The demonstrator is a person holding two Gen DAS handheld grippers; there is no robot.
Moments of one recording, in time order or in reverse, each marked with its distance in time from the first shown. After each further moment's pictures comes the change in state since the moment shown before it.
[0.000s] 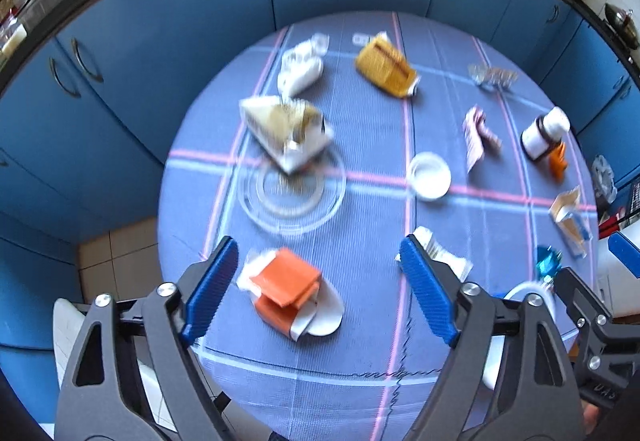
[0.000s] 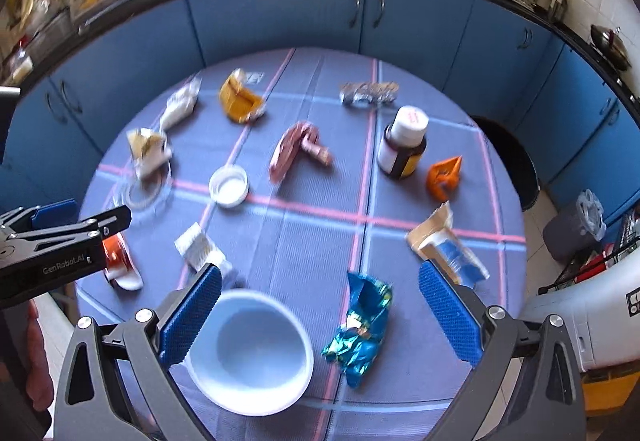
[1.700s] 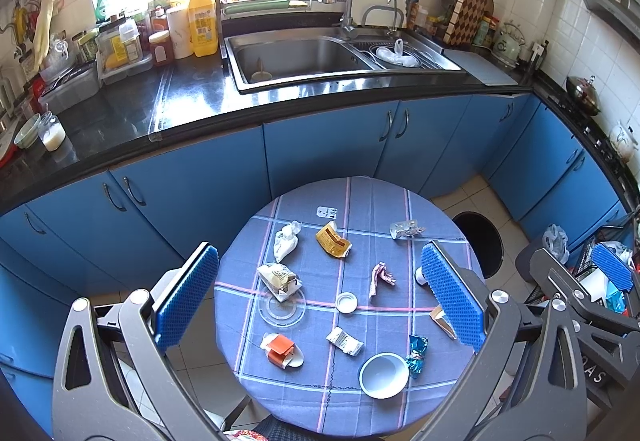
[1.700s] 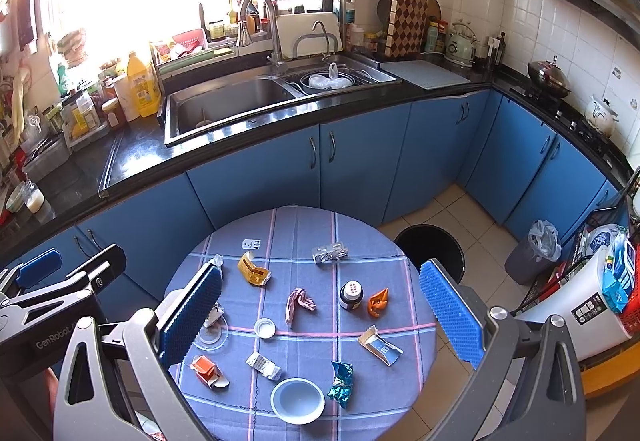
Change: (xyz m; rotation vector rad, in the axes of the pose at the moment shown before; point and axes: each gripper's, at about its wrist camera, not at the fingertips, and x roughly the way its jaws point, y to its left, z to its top) left arm -0.262 -0.004 0.129 -0.021 -0.260 -0.073; right arm -0.234 -0.001 0.163 0.167 -0.227 -0.092
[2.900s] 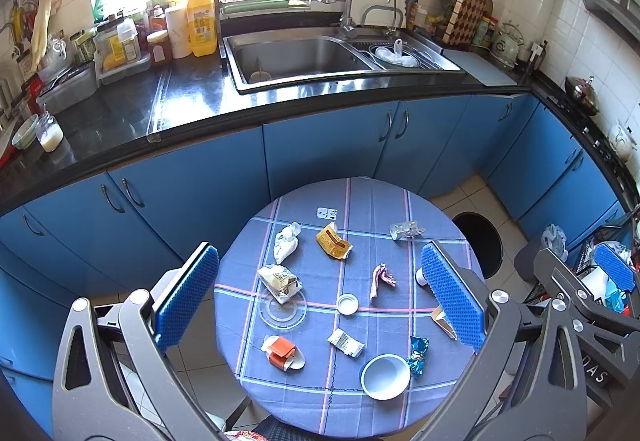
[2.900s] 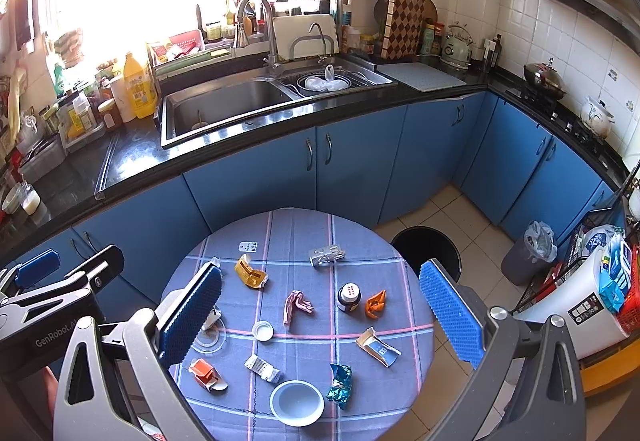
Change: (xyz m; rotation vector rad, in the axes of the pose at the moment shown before) left arm 0.005 -0.017 0.001 0.002 0.002 0.001; right arm 0.001 -0.008 0.000 0.003 -0.004 -0.009
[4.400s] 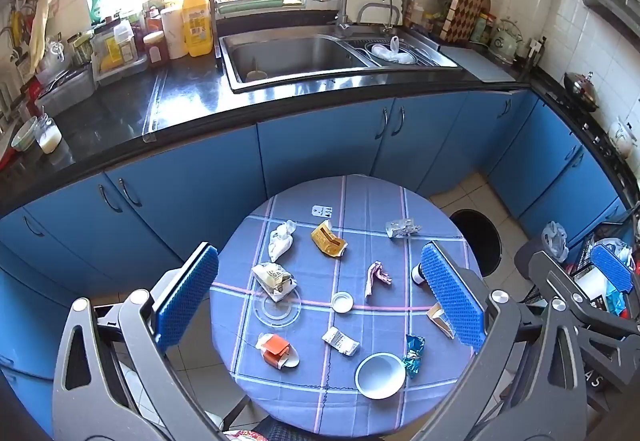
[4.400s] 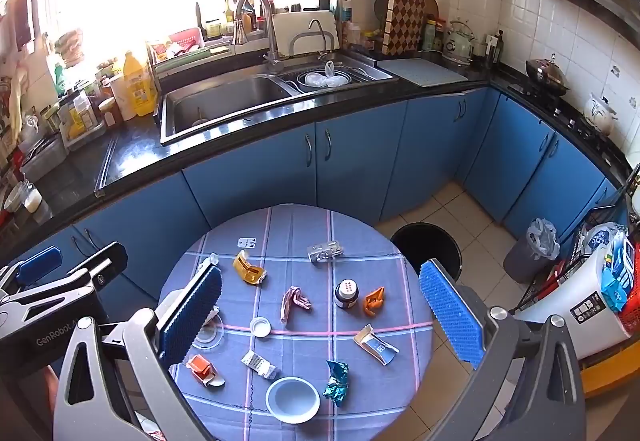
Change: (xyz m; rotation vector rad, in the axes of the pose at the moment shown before) left arm 0.000 -0.004 0.002 0.010 0.003 0.005; right arm 0.003 -0.002 -0.003 0.008 0.009 0.005
